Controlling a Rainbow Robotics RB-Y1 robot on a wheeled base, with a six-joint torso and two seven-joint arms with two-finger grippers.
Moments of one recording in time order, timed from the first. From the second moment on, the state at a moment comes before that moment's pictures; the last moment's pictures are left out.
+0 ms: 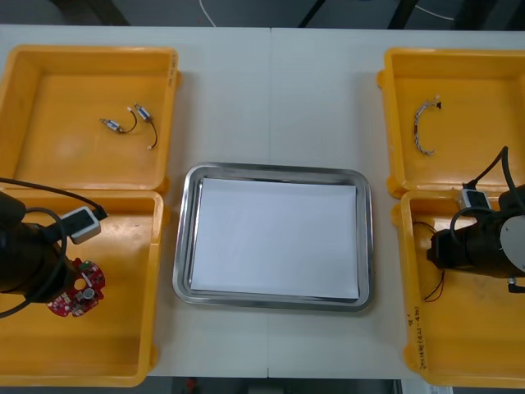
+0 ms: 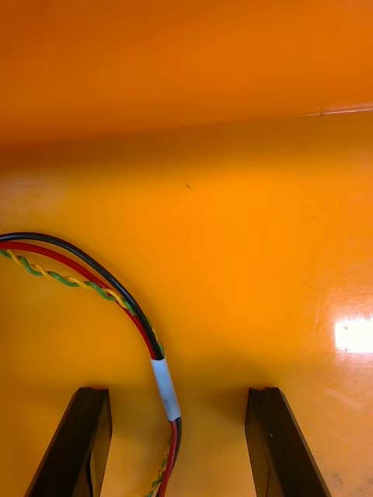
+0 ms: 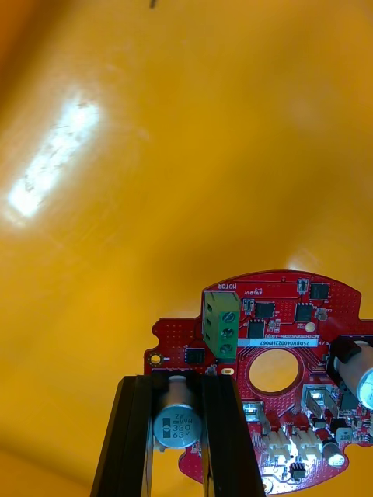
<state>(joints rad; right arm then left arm) -0.07 -0.63 0.02 -1.93 -0.57 1.48 1.20 -0.05 1.22 -0.29 -2.20 0.86 1.33 -1.65</state>
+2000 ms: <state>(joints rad) -0.06 -0.94 -0.40 -2.37 -1.12 1.91 1.22 -0.61 0.70 -0.70 -2.25 0.61 1.77 -0.77</state>
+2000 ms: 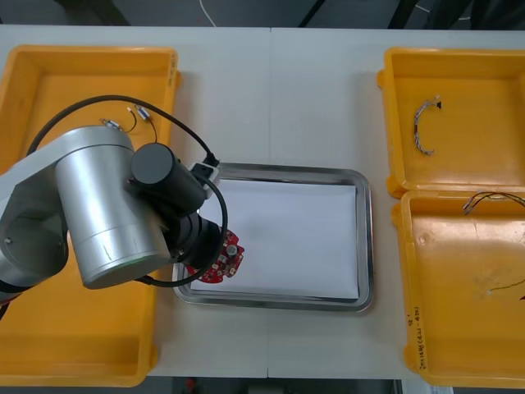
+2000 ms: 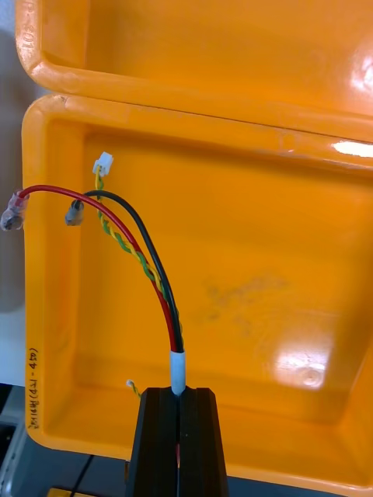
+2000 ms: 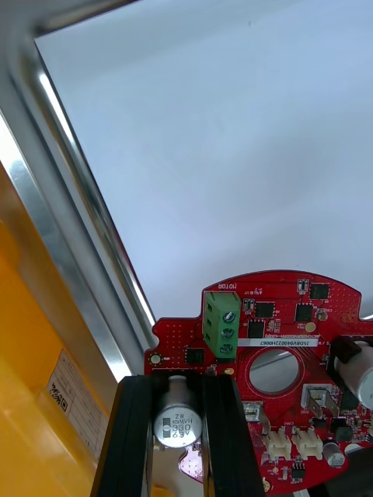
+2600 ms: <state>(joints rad) -0.10 -1.02 -0.36 -2.36 -1.13 1.87 1.30 -0.61 0.67 -0.84 -2.13 0.48 1.66 -0.77</state>
